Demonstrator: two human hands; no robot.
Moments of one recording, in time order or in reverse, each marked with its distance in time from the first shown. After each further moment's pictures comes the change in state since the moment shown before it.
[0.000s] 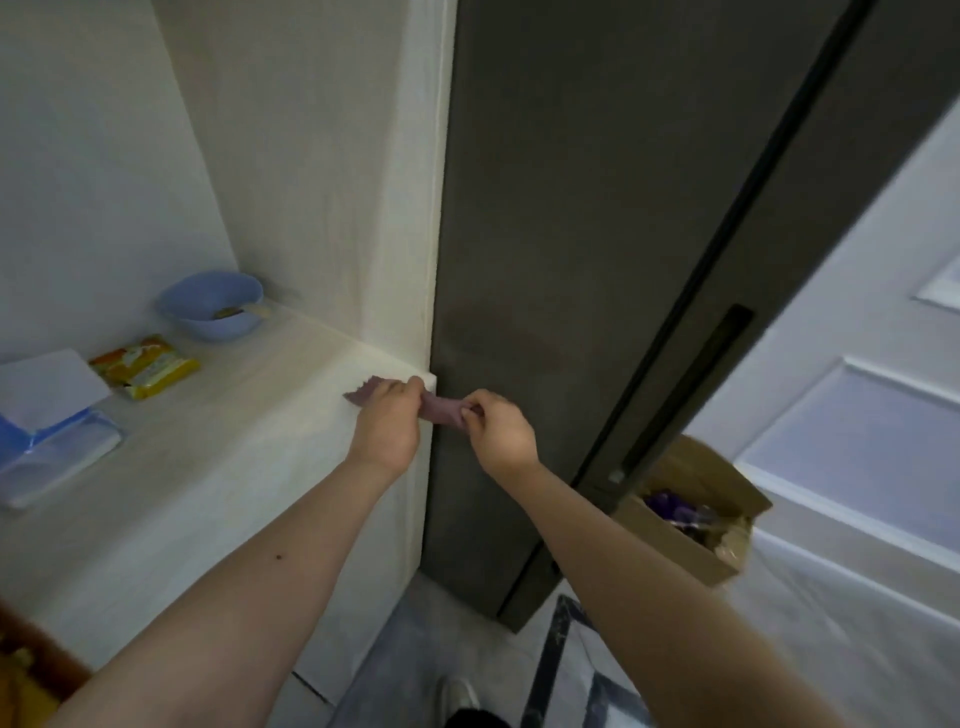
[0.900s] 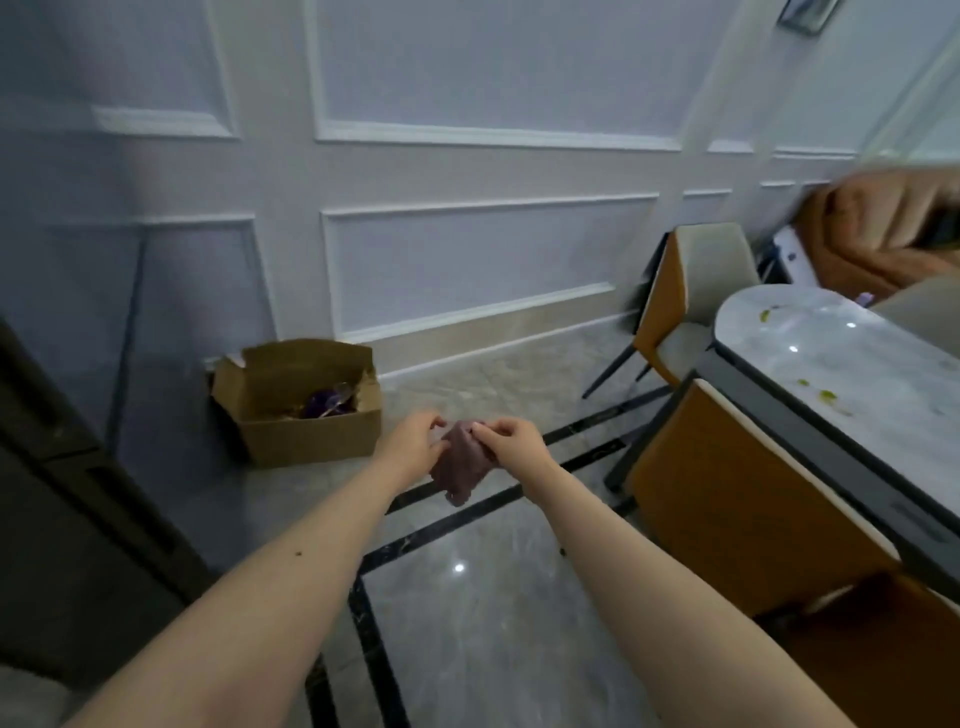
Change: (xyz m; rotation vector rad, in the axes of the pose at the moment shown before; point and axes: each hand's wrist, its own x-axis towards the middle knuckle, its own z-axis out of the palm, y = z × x) left_hand -0.289 0.463 0.150 -0.414 -0.838 0.718; right_hand -0.471 0.257 -0.262 0.560 0.656 0.982
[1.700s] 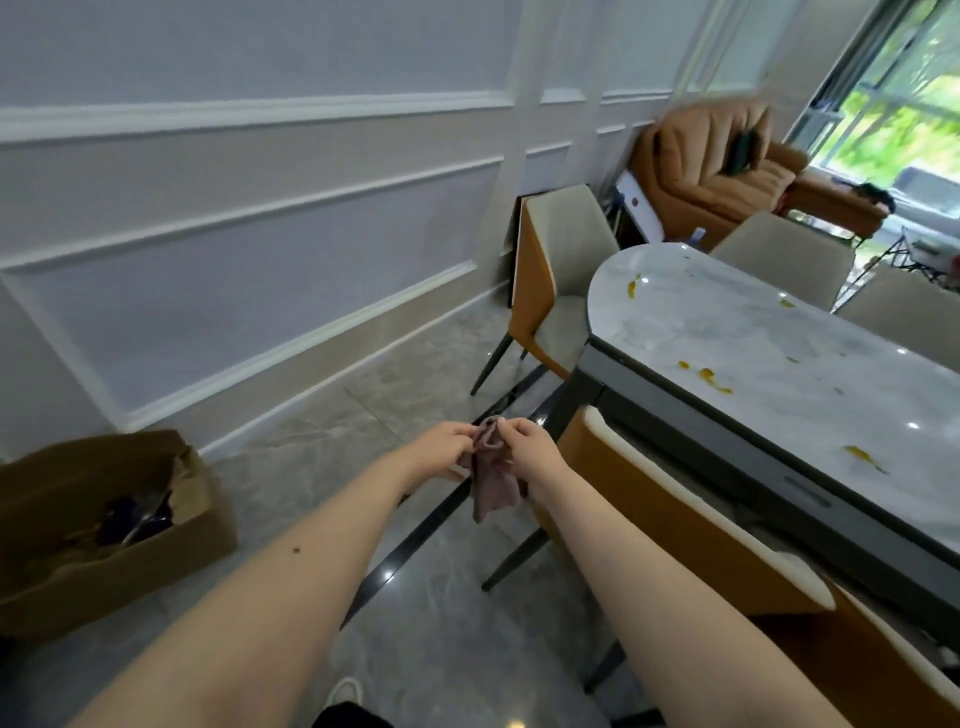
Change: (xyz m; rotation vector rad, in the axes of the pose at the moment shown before) left_hand 0.286 0.164 0.139 -0.374 -0.678 0.018; right_hand 0.199 0.024 -0.216 0.206 0.355 0.259
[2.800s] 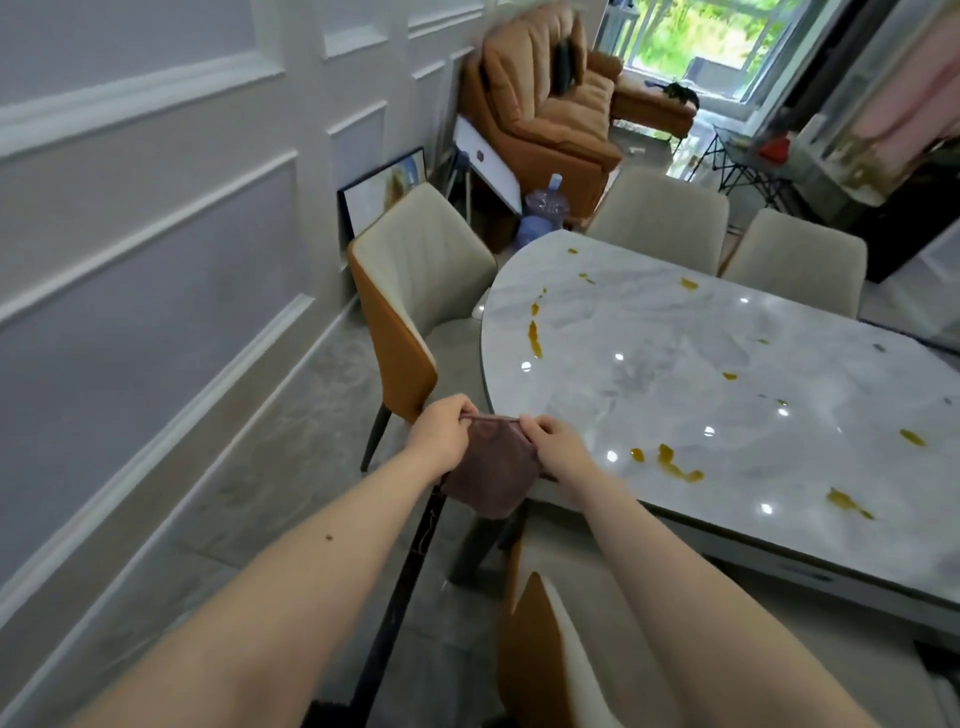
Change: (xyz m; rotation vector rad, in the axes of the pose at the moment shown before) left_hand 0.478 0.194 -0.027 0.485 0.001 0.357; right_hand 0.400 -0.091 -0.203 -0.023 0.421 0.125
